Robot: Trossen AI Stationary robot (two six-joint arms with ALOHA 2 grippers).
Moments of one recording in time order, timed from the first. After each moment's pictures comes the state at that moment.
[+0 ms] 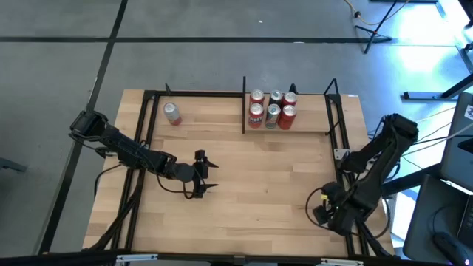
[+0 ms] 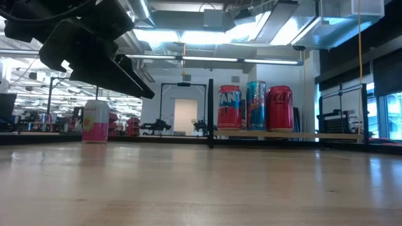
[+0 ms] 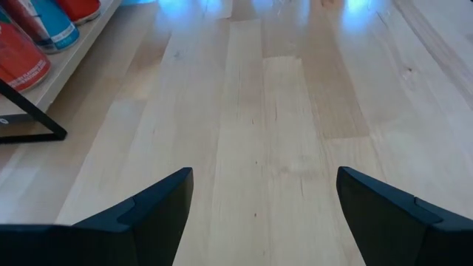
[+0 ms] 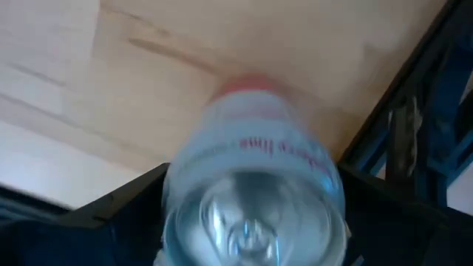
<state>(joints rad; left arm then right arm) -0.34 1.39 0.51 0.28 -0.40 -0.12 1.02 1.34 0.94 -1.06 -0.06 2.17</state>
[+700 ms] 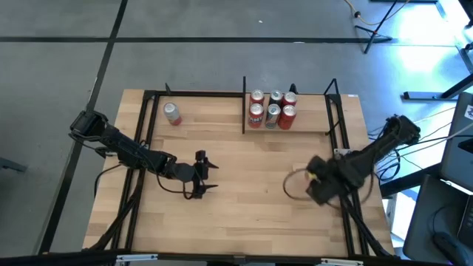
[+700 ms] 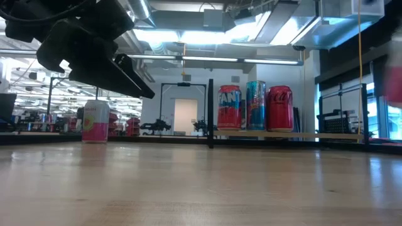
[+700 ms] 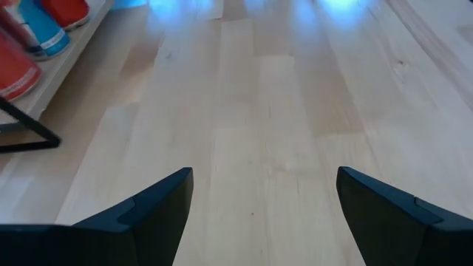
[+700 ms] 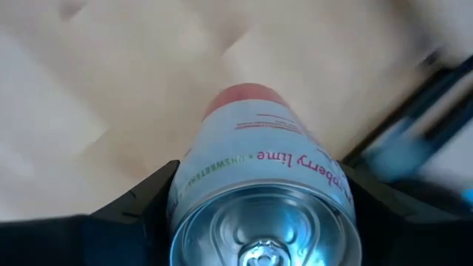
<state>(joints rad) -0.34 1.39 0.51 0.29 -0.38 -0.09 0.66 1.35 1.21 -1.53 0.20 1.36</state>
